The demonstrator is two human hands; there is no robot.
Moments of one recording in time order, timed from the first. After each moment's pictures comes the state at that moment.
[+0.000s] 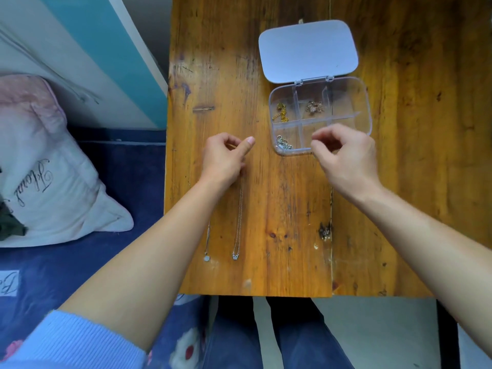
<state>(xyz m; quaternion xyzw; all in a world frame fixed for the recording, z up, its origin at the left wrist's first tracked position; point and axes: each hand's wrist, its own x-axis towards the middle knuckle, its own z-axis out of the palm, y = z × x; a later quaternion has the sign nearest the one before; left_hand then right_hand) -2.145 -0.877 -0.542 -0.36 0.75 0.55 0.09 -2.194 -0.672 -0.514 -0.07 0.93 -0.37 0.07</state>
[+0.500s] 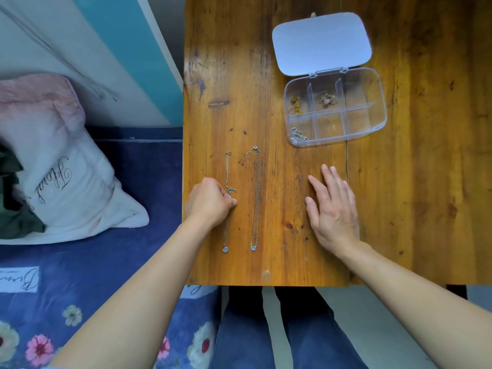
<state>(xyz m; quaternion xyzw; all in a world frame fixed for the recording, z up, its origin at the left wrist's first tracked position) -2.057 -0.915 -0.551 -0.33 0.85 0.31 0.28 -2.078 -0.658 -0.593 -0.16 0.97 -0.18 0.08</state>
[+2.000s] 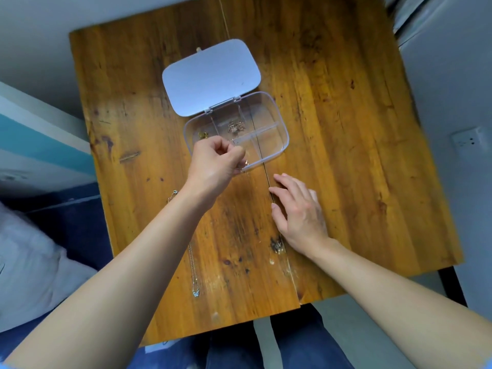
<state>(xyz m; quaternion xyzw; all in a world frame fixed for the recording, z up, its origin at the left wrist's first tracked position) -2.211 -0.775 -0.500 -0.26 0.77 0.57 0.15 -2.133 -0.597 -0.579 -0.12 0.95 -0.27 0.07</state>
